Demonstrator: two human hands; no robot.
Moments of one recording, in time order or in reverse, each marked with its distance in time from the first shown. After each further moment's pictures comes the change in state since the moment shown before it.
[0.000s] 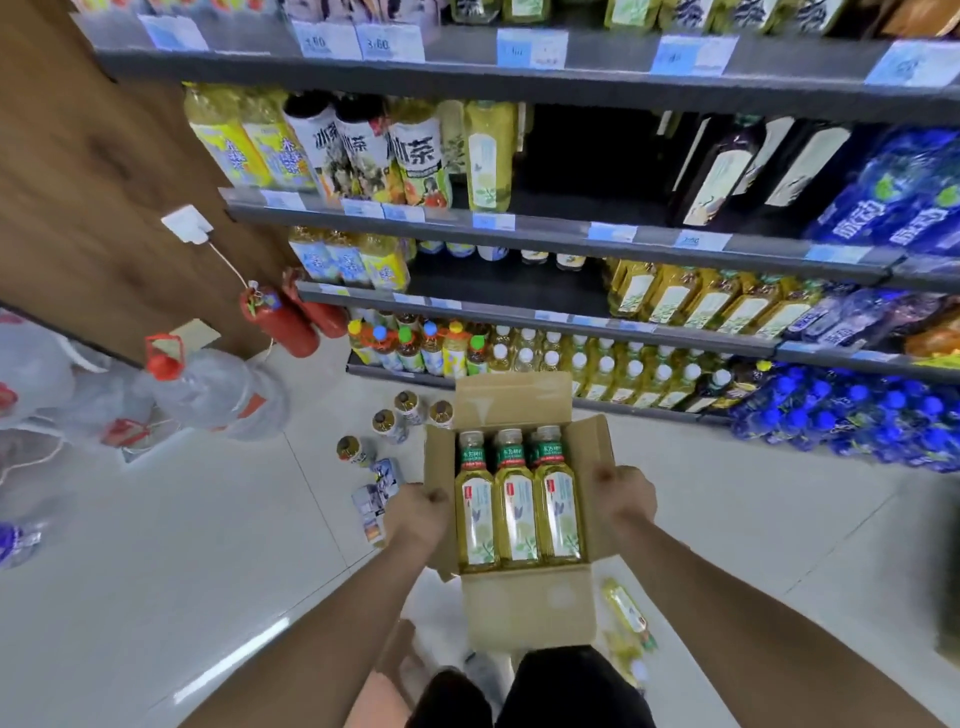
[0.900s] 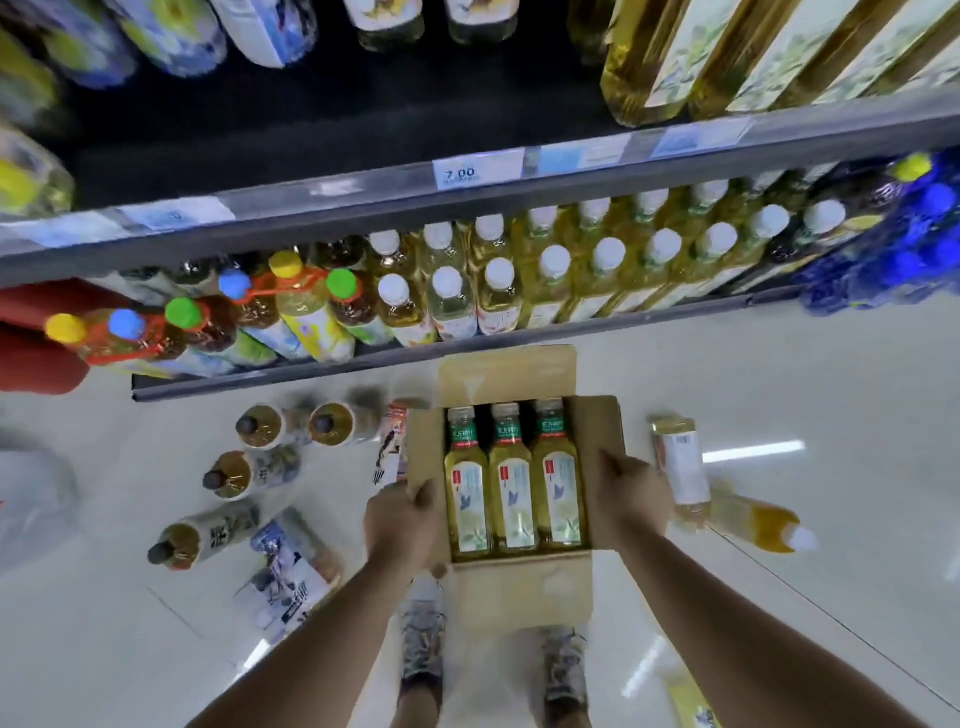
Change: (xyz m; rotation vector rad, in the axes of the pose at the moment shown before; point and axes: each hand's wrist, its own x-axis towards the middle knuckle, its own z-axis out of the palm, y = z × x) left_hand 0.402 -0.013 0.309 0.290 -0.161 0.222; right_hand 0.361 0.105 0.296 0.053 0.188 0.221
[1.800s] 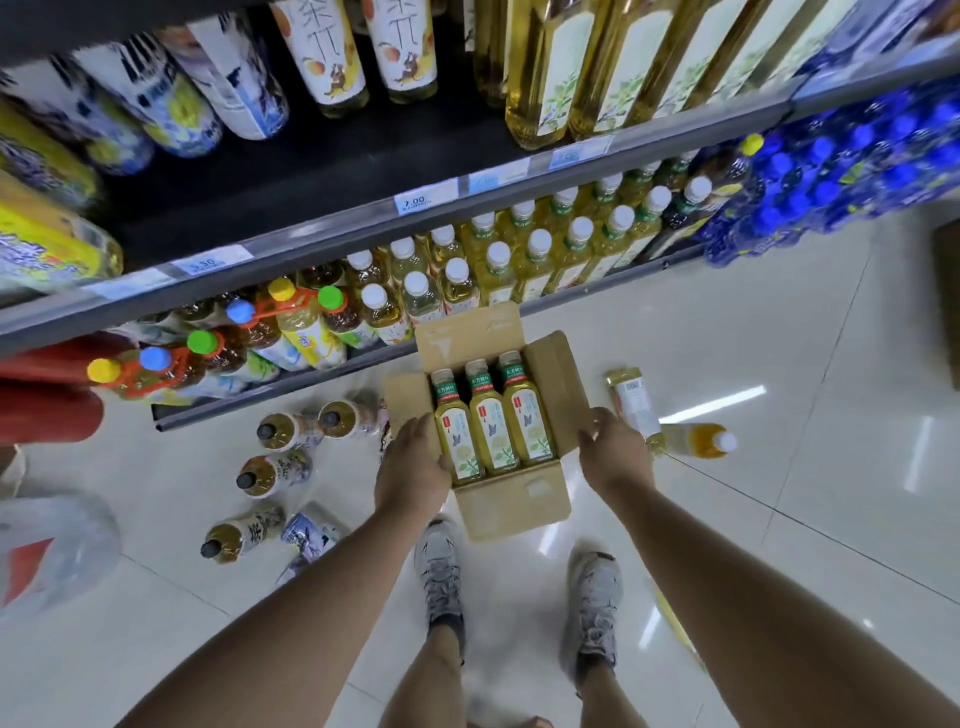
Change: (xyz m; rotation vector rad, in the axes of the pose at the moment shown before) left_hand -0.063 0.026 -0.059 0.217 -0.097 0.417; right_hand -0.089 0.000 -0.081 -0.023 -0.044 -0.094
